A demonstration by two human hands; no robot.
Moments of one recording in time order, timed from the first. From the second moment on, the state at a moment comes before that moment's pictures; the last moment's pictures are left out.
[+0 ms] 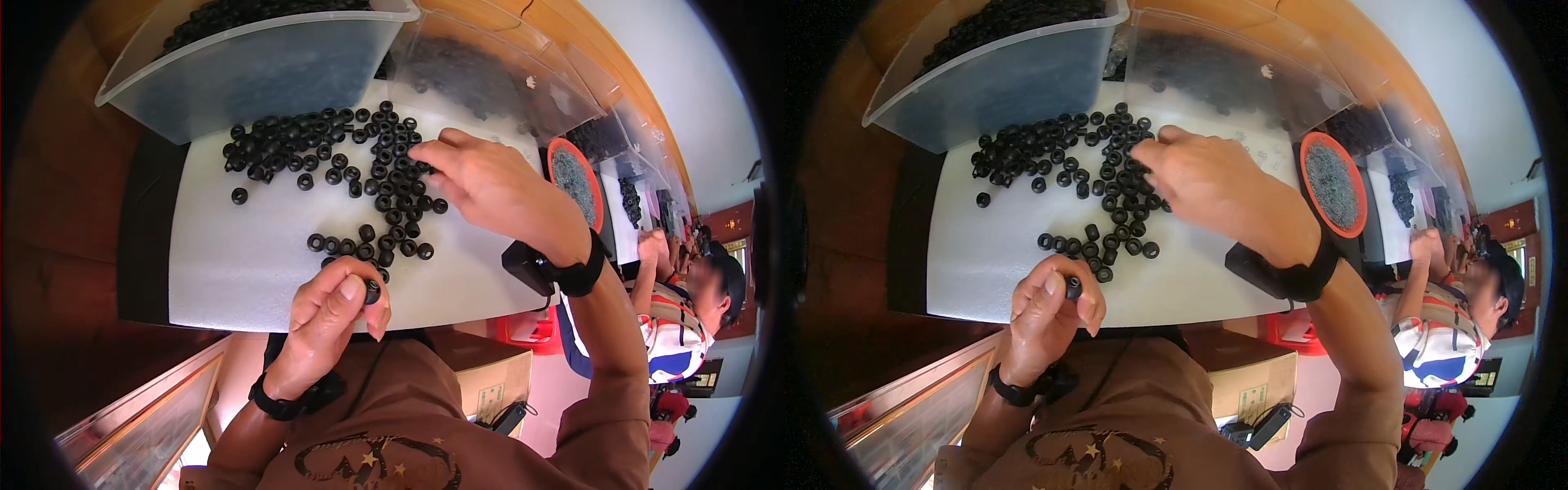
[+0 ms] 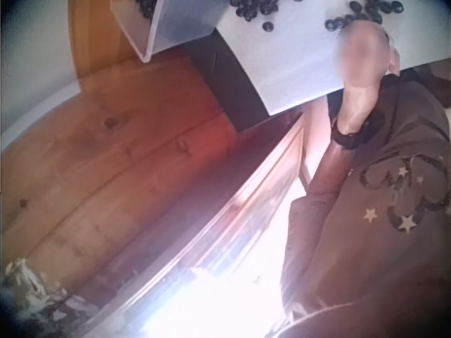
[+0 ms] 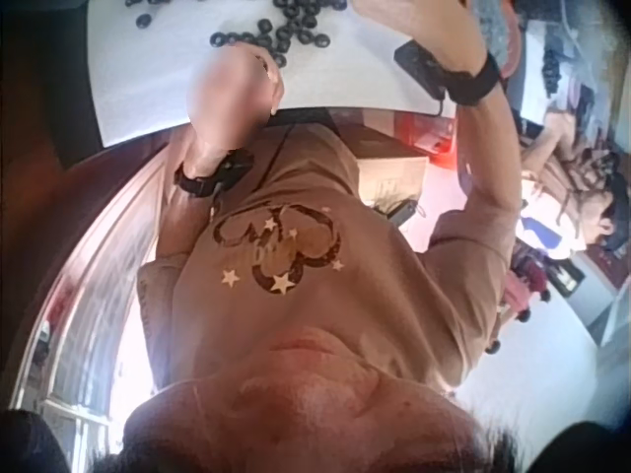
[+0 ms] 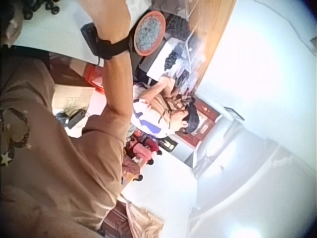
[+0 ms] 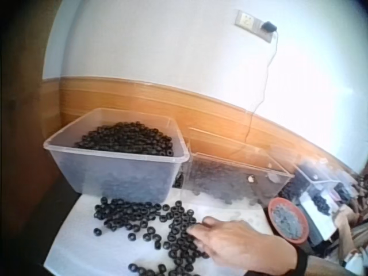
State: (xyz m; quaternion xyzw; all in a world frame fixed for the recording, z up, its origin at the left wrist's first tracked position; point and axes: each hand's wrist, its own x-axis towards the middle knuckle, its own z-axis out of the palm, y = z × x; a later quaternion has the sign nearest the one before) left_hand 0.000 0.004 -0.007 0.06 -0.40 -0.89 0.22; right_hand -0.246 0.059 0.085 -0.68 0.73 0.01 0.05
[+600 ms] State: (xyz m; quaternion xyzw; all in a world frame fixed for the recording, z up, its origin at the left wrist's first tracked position) left_hand 0.005 0.001 -0.009 0.04 -0.42 -0.88 0.20; right_hand -0.210 0.004 0.073 -0.72 0.69 -0.02 0.10
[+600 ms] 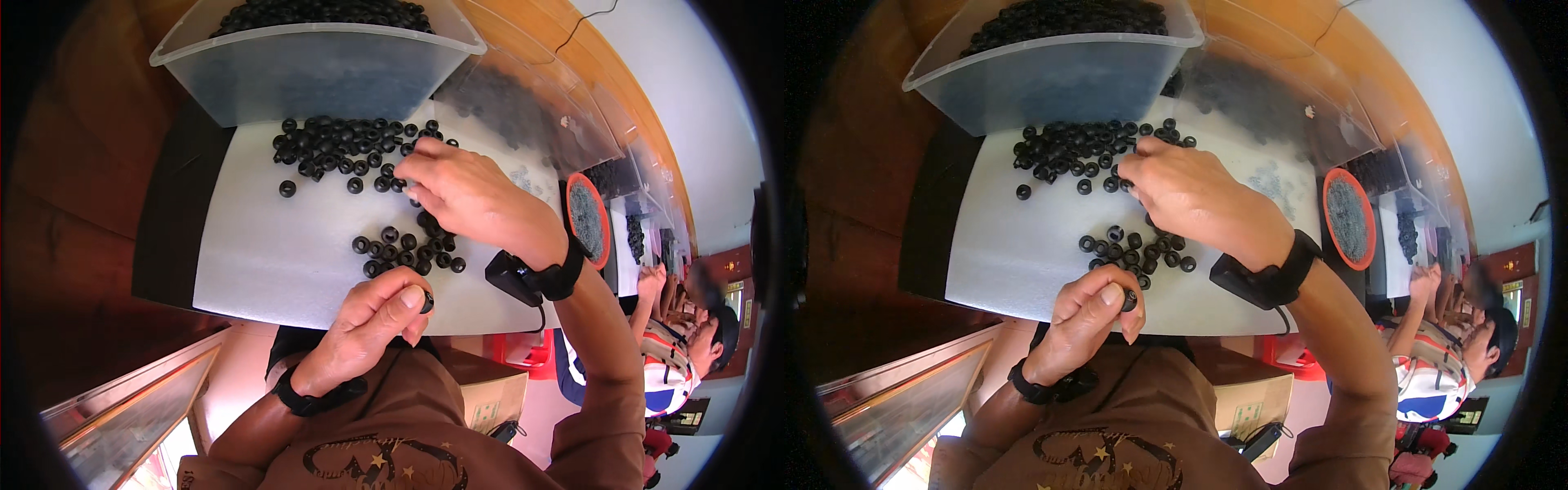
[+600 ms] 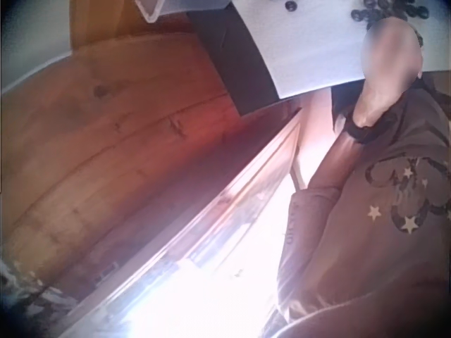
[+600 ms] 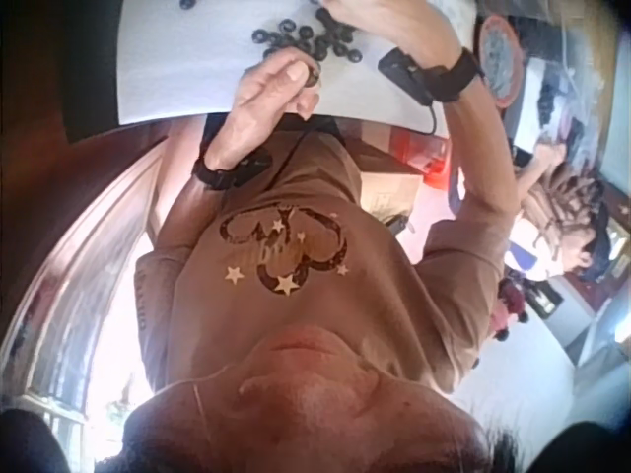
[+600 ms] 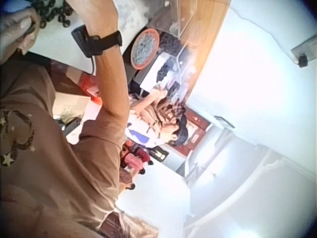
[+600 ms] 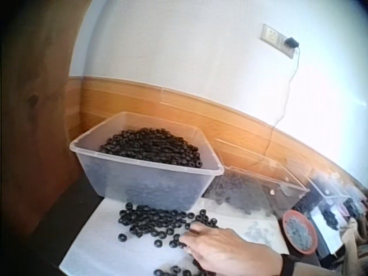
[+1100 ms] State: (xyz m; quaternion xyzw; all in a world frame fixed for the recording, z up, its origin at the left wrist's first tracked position) left_hand 0.004 0.001 -0.009 0.04 -0.42 -0.88 0.19; right_hand -0.240 -0.023 0.066 -0.71 0.70 -0.06 0.03
